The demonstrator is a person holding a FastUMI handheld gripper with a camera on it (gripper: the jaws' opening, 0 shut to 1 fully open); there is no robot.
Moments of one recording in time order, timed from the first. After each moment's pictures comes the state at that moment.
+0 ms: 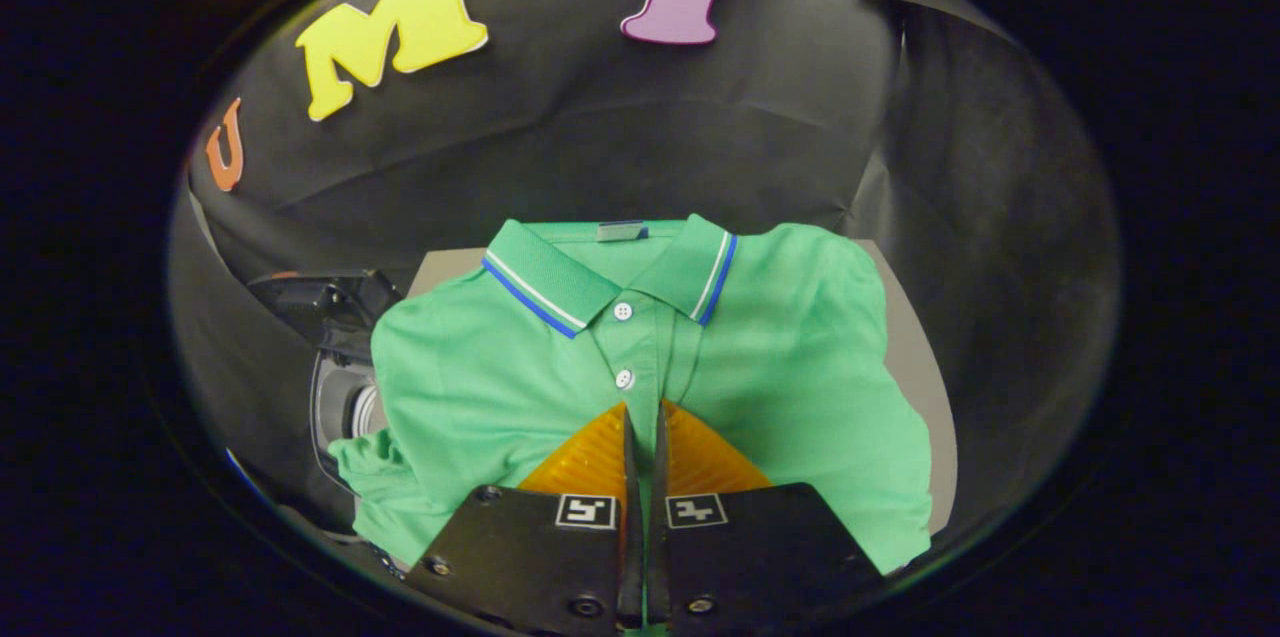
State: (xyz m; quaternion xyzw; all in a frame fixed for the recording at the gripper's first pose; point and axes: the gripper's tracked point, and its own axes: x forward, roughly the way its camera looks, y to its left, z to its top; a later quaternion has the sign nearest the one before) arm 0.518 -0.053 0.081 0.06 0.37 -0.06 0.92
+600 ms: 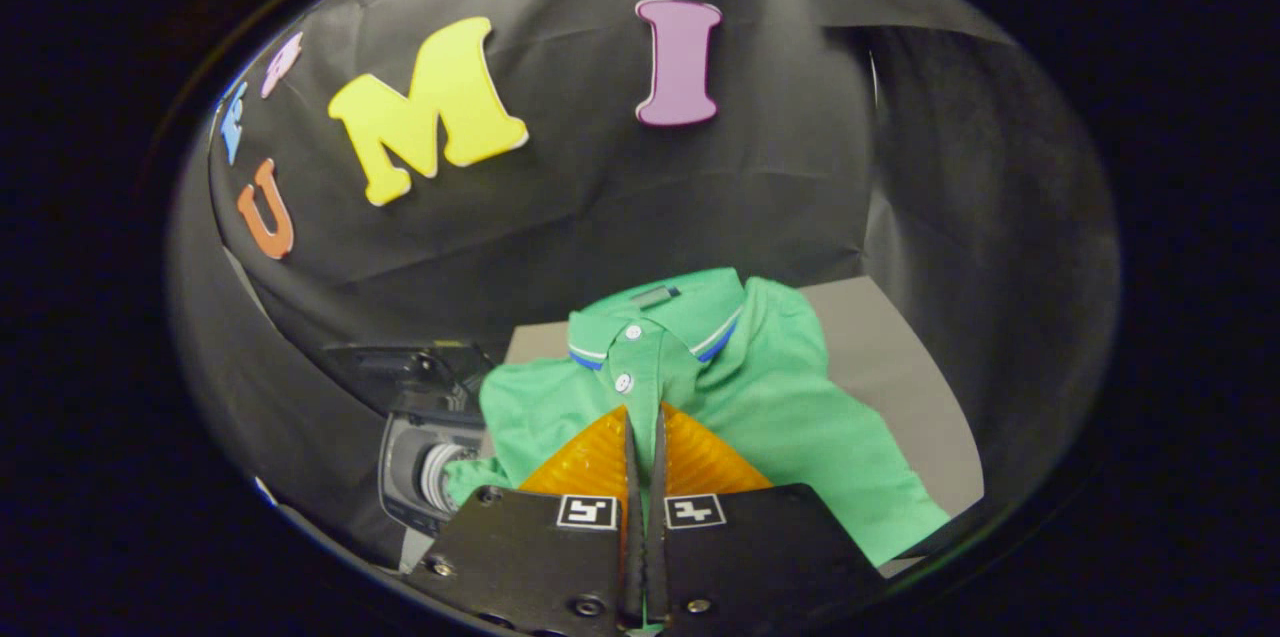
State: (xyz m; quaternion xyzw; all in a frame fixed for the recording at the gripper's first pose) arm 0.496 -0.018 0.152 0.12 0.24 -0.01 0.96
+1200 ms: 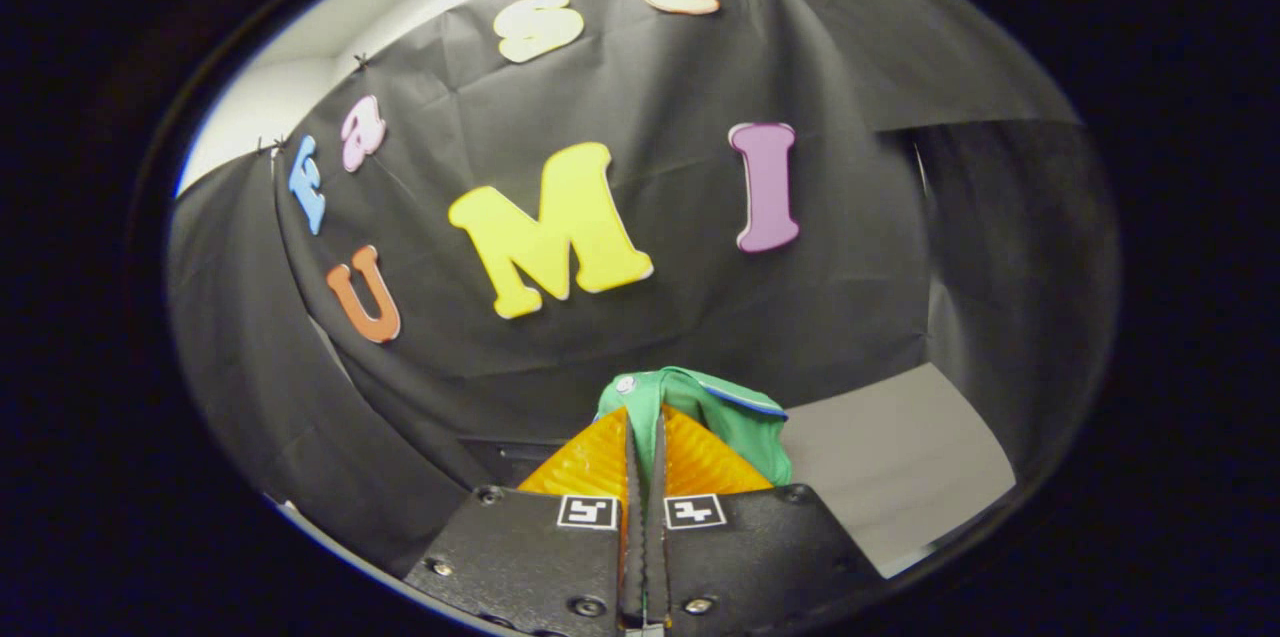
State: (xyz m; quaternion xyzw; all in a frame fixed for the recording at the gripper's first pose) arm 0.439 0.091 0.293 0.15 0.07 0.07 0.98
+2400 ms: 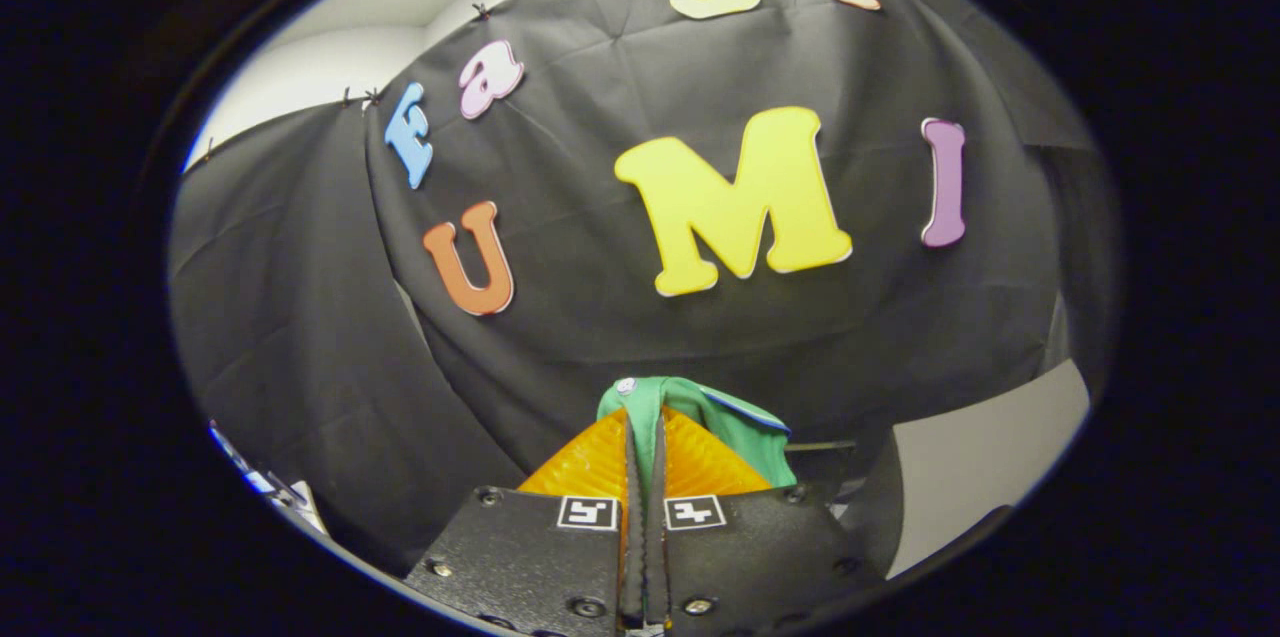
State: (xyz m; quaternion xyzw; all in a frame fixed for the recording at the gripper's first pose) arm 0.482 0.344 0.255 0.10 0.10 0.19 0.97
